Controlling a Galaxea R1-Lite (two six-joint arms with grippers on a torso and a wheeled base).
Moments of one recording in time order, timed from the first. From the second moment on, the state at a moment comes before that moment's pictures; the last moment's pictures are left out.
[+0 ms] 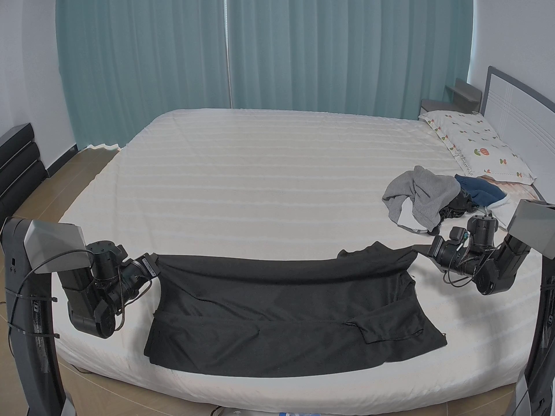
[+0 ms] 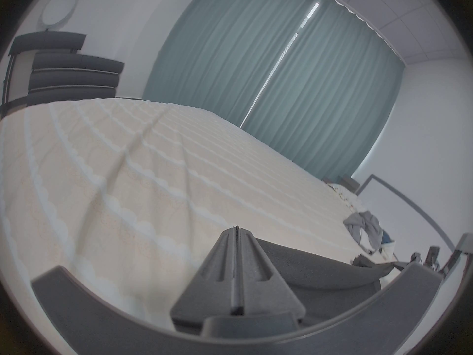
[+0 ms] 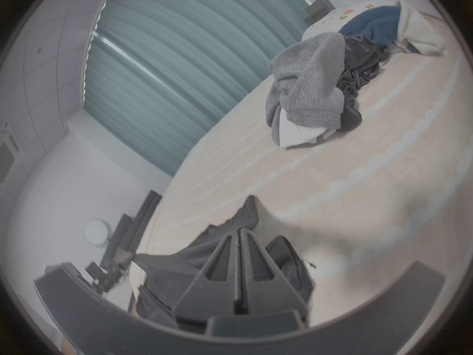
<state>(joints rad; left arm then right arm) 0.02 2.40 -0.62 -1.49 -0.12 -0.51 -0.08 2.36 -0.88 -1.08 0.55 0.59</state>
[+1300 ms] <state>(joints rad) 0.04 2.40 -0.33 -1.49 -0.26 -0.06 -0.10 2.19 -0.78 -0.43 0.51 -0.09</state>
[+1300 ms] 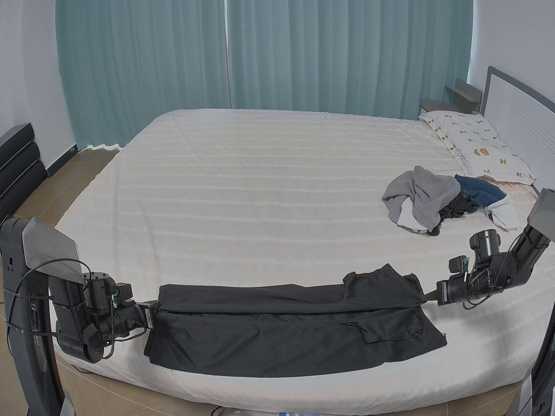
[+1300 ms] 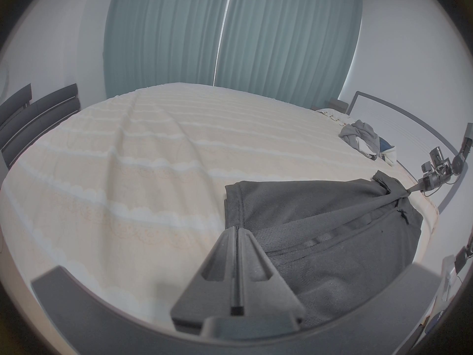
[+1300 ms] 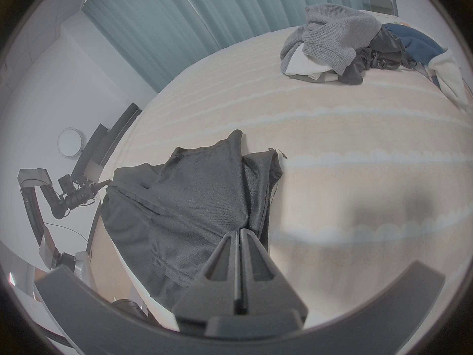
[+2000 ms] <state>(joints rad) 0.04 2.40 -0.34 -1.49 -0.27 -0.09 -0.10 2.19 -0.82 -0.43 0.50 -0.03</state>
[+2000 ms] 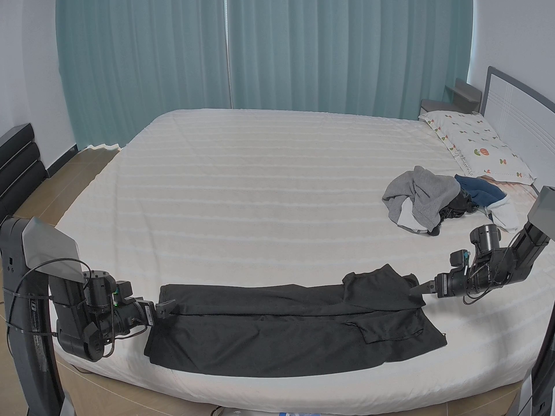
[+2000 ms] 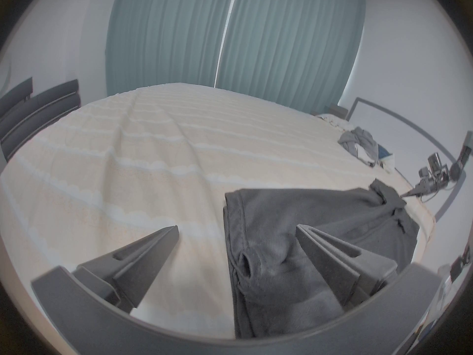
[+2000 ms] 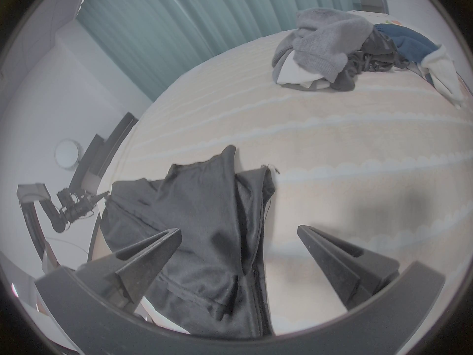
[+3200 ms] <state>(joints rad) -0.01 2.38 -0.76 -1.03 -0.21 -0.71 -0.12 2.34 -1.11 -0.43 0.59 0.54</state>
